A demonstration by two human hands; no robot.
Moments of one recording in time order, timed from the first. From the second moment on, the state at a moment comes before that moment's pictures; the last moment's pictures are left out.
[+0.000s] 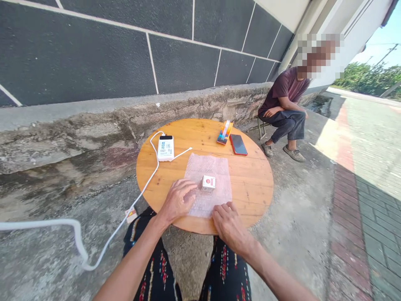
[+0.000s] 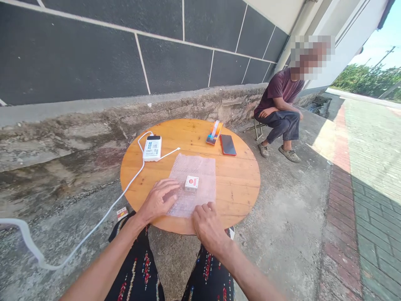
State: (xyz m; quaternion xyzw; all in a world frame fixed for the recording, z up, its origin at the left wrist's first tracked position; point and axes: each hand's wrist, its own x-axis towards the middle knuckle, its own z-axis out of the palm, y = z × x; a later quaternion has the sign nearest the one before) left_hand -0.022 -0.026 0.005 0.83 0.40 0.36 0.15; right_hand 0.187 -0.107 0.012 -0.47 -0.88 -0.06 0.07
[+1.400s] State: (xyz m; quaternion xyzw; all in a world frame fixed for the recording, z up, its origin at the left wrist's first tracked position) left_hand 0.026 0.011 0.035 0.78 0.46 0.37 0.22; right_hand 0.234 -0.020 0.018 -0.62 -0.68 0.20 0.34
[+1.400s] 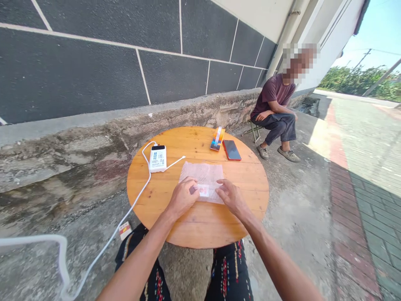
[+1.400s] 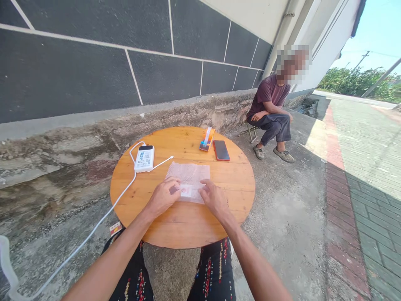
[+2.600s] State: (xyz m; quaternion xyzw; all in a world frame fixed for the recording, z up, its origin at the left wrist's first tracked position) left_hand -0.002 -0.051 0.021 0.79 0.43 0.36 0.25; right_hand 0.198 -0.007 0.049 -0.53 -0.84 0.06 0.14
